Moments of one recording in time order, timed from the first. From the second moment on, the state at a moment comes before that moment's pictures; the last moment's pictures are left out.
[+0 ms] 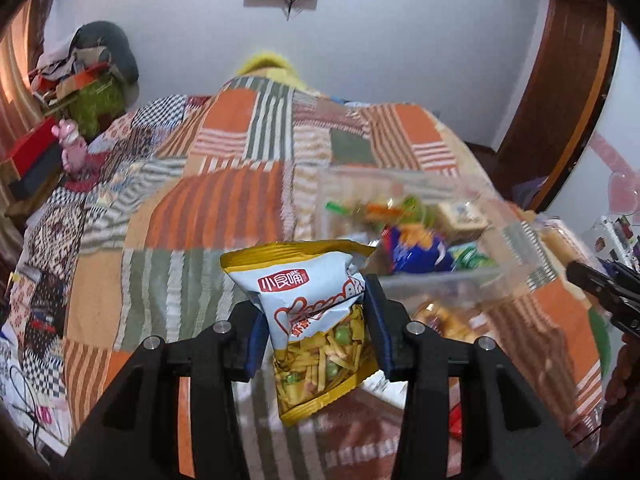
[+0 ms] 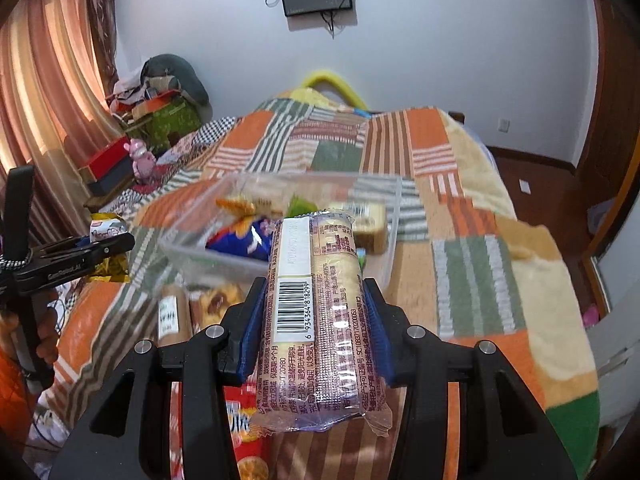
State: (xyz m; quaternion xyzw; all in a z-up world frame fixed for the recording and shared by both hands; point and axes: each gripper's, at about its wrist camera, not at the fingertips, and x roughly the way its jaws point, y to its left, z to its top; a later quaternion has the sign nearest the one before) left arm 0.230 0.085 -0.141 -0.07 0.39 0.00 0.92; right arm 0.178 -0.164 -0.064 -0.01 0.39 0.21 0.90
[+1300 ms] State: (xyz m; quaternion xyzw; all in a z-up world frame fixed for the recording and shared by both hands) left arm 0.312 0.044 -0.155 -0.05 0.41 -0.03 0.91; right arm 0.258 -0.133 -0.100 -0.01 0.43 0.21 0.88
